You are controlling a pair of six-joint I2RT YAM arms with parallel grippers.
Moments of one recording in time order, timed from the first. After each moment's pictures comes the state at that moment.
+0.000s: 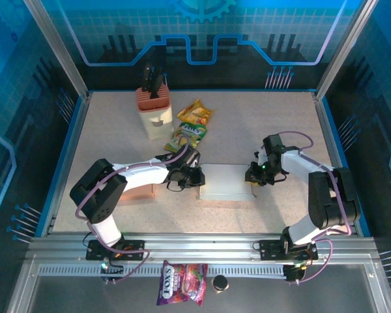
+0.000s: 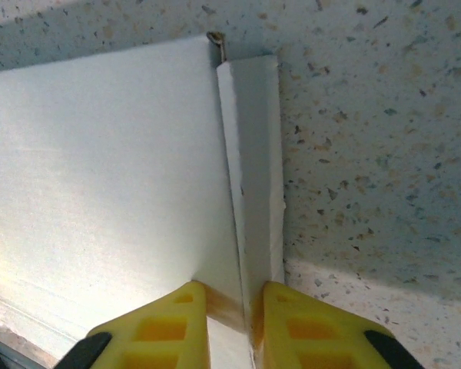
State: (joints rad) left arm -0.69 1.73 0.95 -0.29 0.27 -0.82; right arm 0.15 1.55 0.83 -0.68 -0.43 0.37
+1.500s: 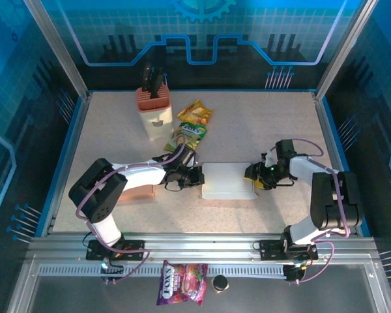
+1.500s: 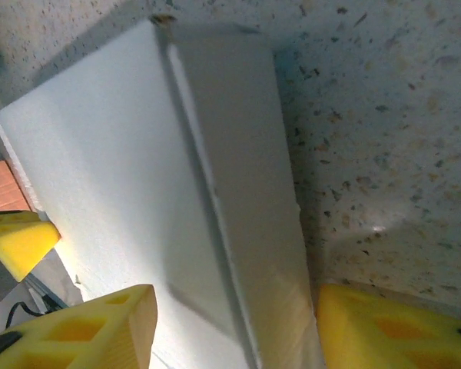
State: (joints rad) left arm -0.65 1.72 0.89 -0.15 0.36 -0.84; right arm 0.01 1.53 0.72 -0.54 -0.67 0.39
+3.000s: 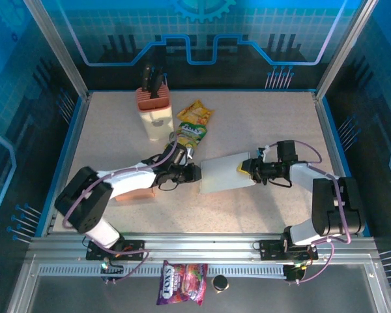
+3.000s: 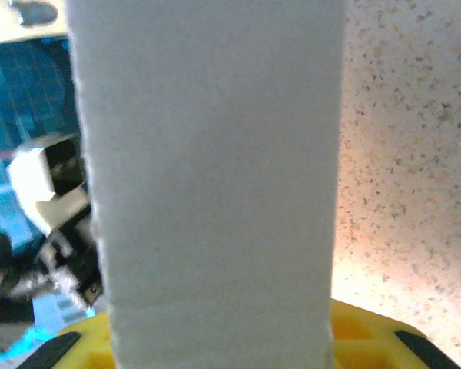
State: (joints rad) left arm -0.64 1.54 0.81 -0.09 0.31 -0.70; right arm 0.02 1.47 0.63 -0.21 -1.00 0.70
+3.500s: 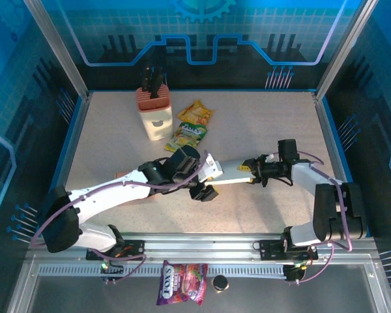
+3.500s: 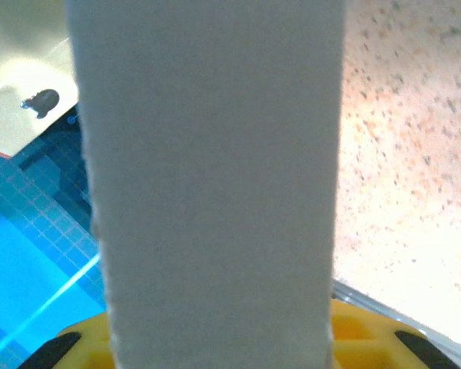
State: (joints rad) left arm -0.88 1.38 0.98 -0.39 0.29 0.17; right arm 0.02 1.42 0.66 -0.34 -1.02 1.17
